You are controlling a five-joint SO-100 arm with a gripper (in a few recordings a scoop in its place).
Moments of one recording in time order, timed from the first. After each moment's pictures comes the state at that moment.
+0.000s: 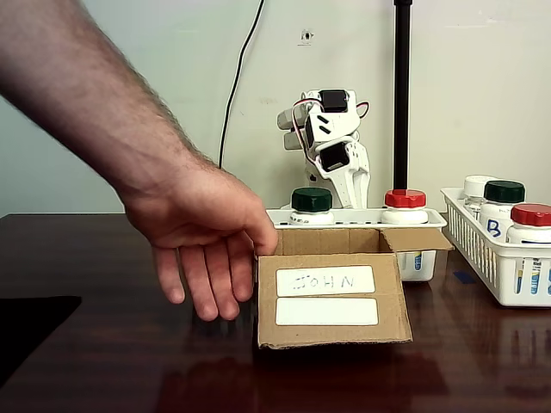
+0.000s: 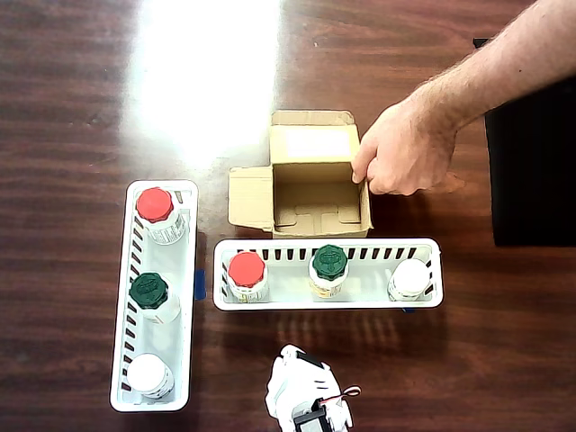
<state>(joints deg) -12.5 191.9 169.6 64.7 43.1</state>
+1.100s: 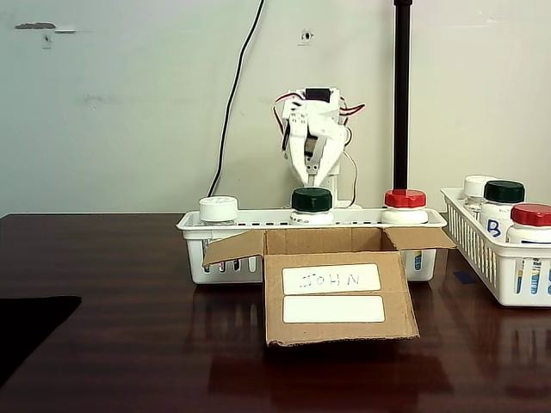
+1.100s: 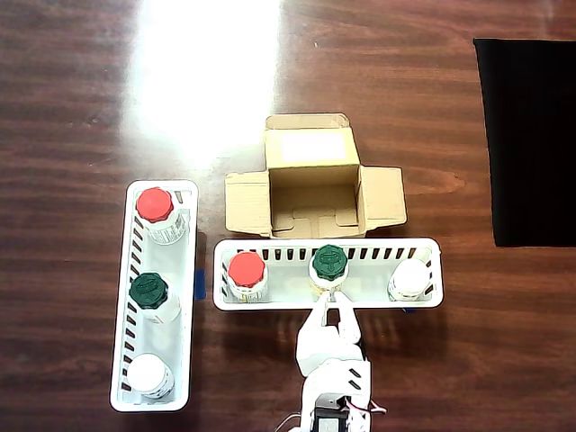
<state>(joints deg) 9.3 191.9 166.3 39.0 78.3</state>
